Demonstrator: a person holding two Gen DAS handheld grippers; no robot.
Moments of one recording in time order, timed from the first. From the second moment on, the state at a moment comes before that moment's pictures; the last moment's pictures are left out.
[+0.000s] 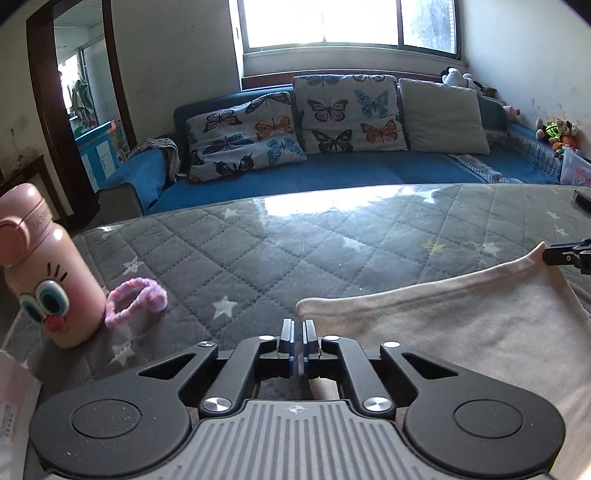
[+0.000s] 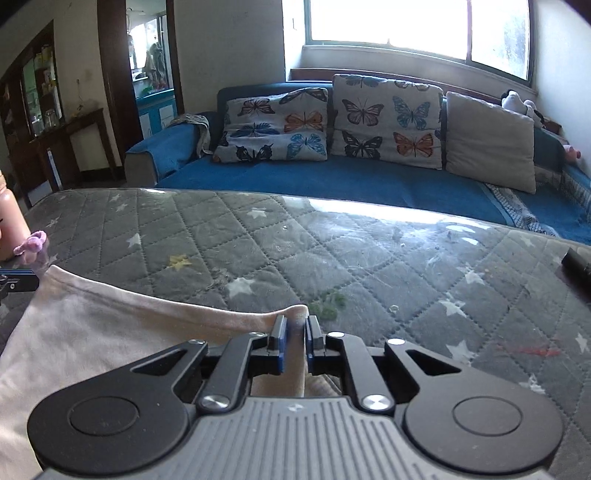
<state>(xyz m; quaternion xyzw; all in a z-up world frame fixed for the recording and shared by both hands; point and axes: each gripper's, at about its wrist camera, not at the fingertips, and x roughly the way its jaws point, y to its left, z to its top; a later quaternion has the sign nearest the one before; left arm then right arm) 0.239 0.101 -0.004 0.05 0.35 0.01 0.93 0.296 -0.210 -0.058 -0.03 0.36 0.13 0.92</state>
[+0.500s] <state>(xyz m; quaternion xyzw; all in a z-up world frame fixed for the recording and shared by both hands) 0.113 0.039 0.024 0.06 0.35 -0.09 0.93 0.189 -0.197 -0.013 -0.09 0.37 0.25 0.89</state>
